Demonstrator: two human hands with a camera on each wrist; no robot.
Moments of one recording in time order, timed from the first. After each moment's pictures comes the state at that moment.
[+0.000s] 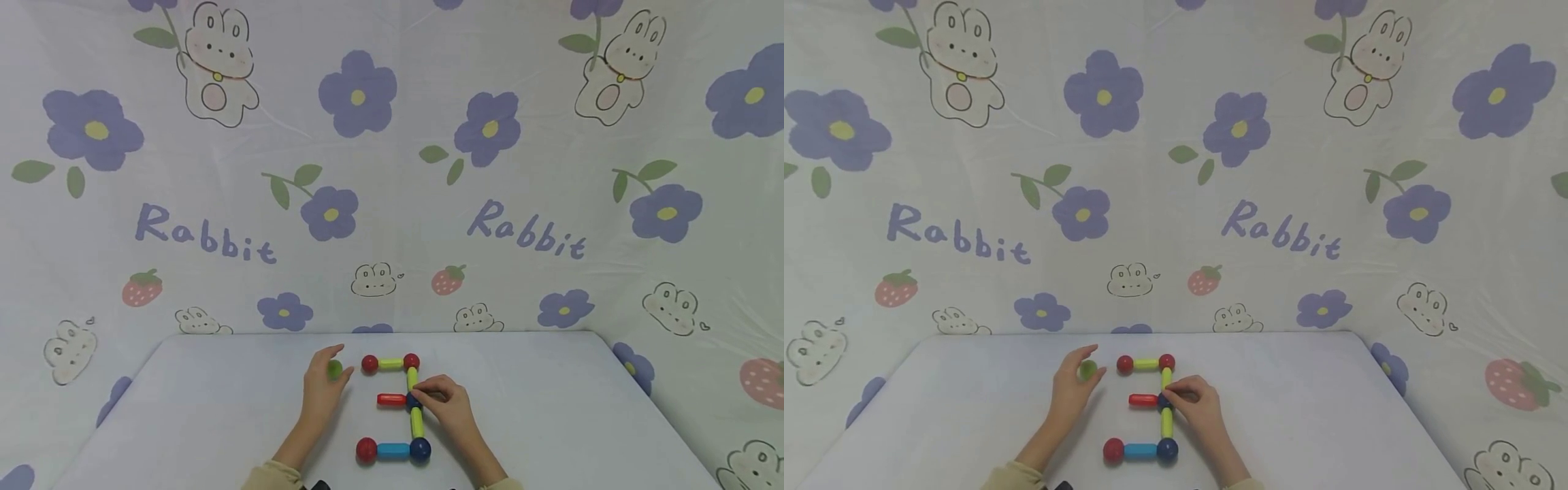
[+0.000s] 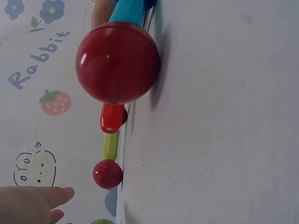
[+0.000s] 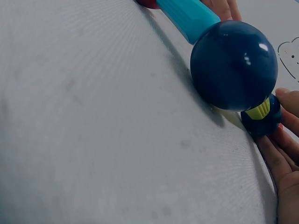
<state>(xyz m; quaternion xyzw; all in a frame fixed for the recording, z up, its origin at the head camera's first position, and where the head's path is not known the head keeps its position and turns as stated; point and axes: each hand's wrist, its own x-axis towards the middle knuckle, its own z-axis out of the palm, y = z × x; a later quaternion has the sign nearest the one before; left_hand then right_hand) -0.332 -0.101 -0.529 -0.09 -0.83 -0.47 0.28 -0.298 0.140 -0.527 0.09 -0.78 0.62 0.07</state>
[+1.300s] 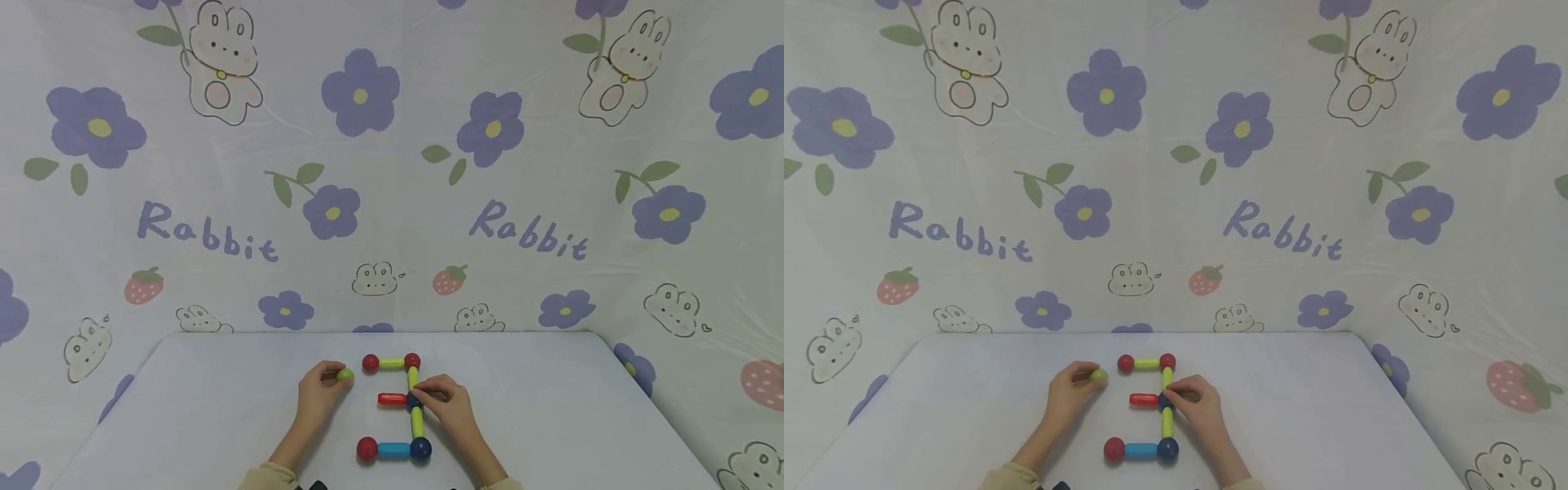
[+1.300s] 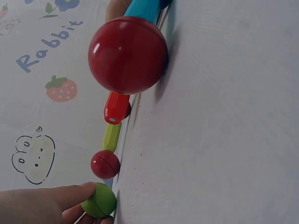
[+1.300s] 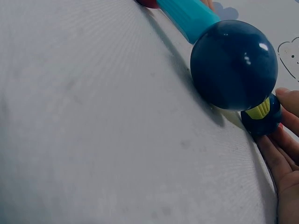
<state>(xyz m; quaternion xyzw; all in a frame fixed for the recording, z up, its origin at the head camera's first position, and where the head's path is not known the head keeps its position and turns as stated) -0.331 -0.112 -0.546 -0.02 -0.81 -0.56 0.17 -0.312 0.141 -0.552 0.07 -0.80 0.60 0.08</state>
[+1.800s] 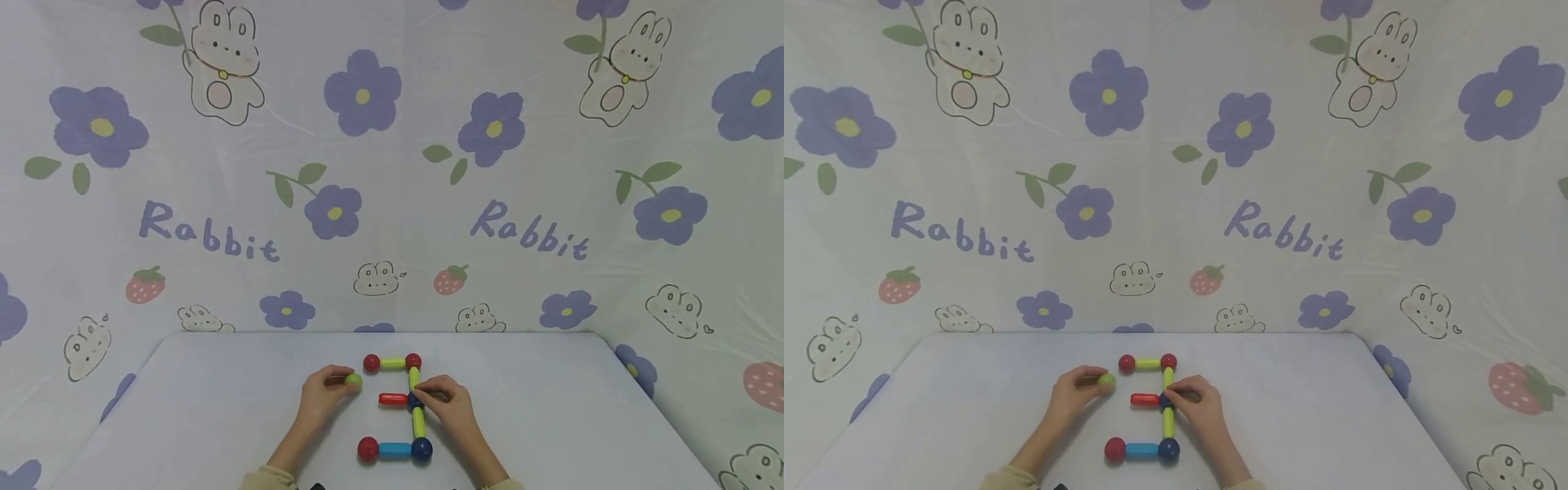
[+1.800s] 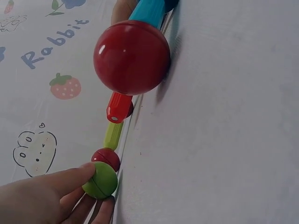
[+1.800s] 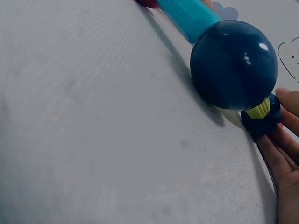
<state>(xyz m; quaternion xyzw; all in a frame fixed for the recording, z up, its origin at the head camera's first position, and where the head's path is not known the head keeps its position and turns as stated) -0.328 -0.114 -0.546 -0.08 -0.79 -0.60 0.11 -0.311 0.143 -0.549 0.08 -0.79 0.60 0.08</state>
